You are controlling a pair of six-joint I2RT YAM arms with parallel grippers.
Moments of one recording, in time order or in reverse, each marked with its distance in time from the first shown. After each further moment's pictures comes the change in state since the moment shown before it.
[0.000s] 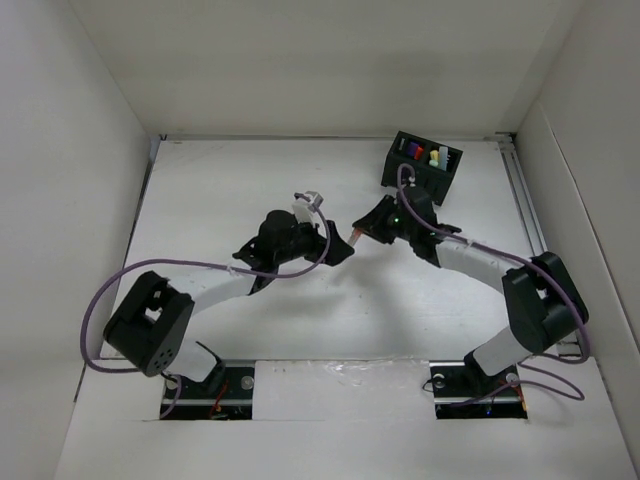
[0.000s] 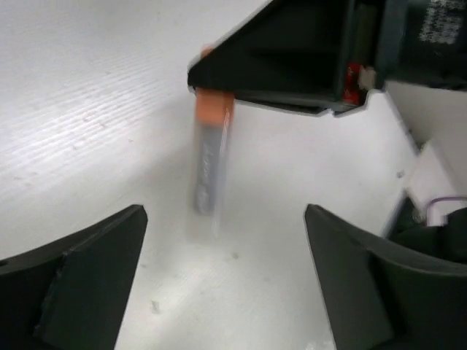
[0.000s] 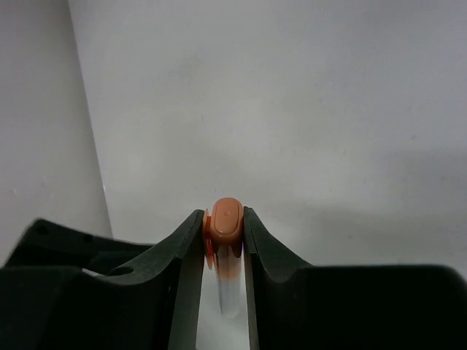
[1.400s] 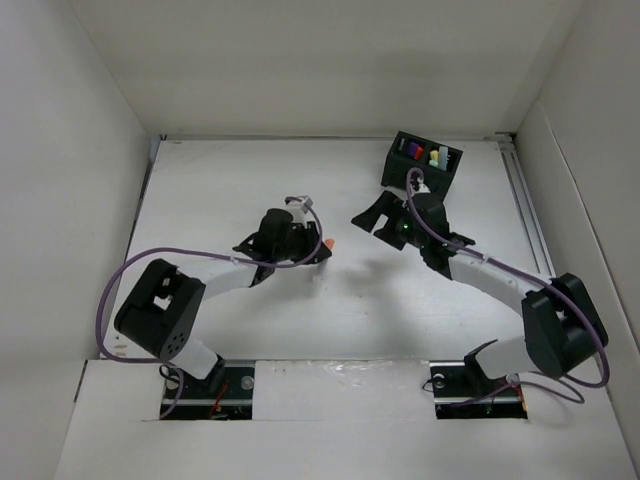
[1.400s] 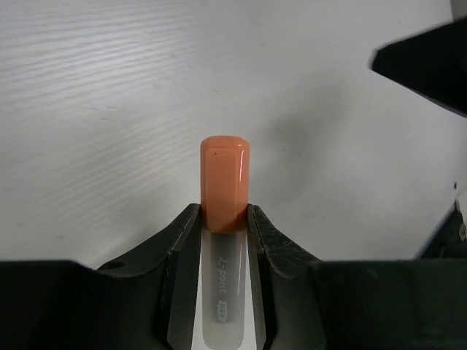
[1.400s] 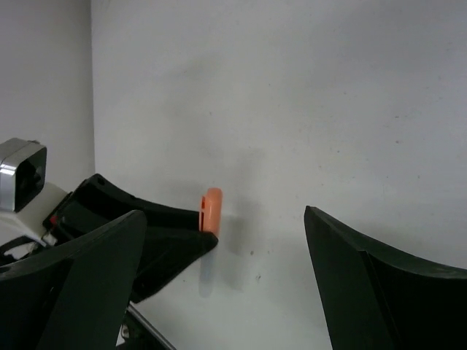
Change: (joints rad) left arm 0.106 0.066 0.010 -0.160 -0.051 -0.034; right arm -0.020 -0.168 -0.089 0.026 0.038 -0.112
